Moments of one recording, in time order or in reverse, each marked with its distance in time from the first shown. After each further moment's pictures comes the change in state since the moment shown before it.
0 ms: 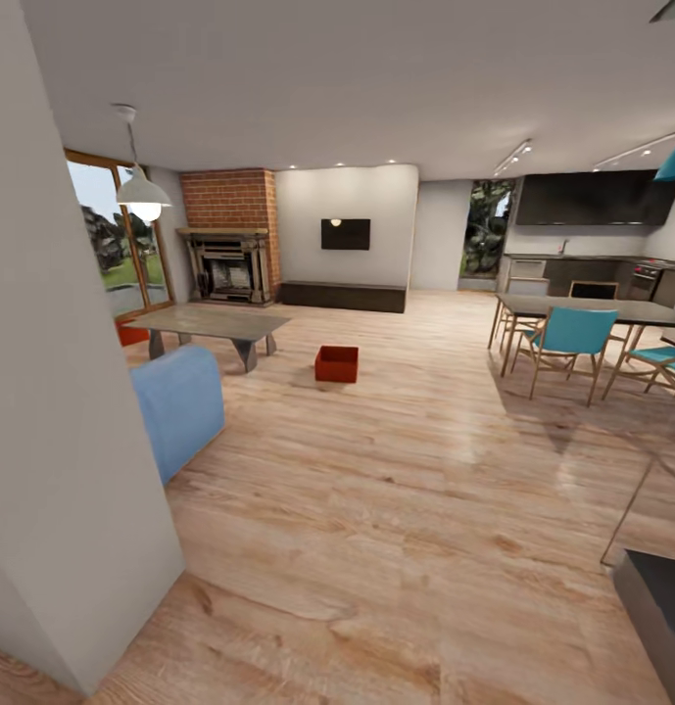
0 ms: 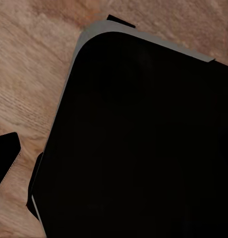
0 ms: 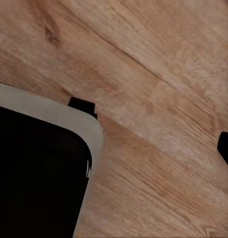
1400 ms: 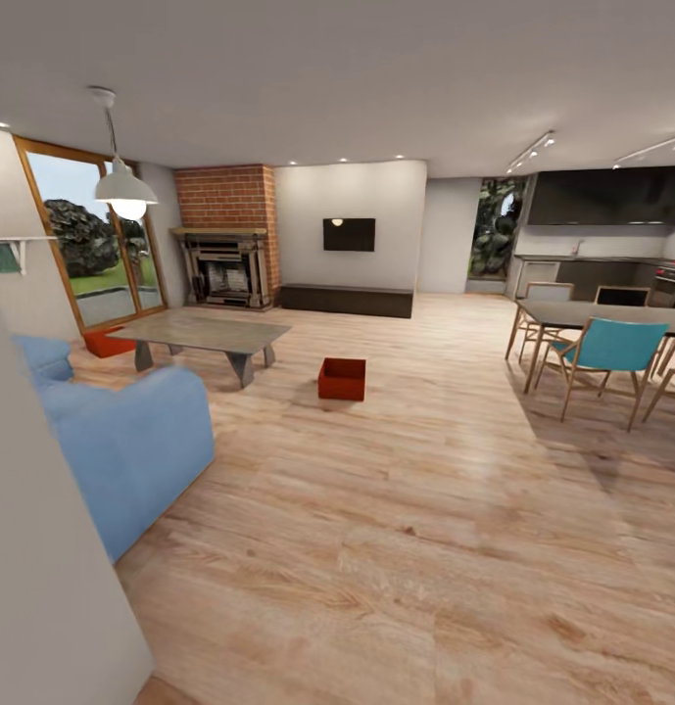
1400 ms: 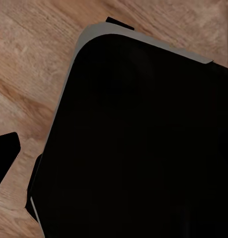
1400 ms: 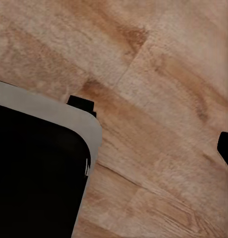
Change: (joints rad) left arm 0.000 -0.002 0.001 0.000 -0.003 -0.008 0.000; right arm 0.000 -0.001 0.001 0.000 -0.002 0.005 0.000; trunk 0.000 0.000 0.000
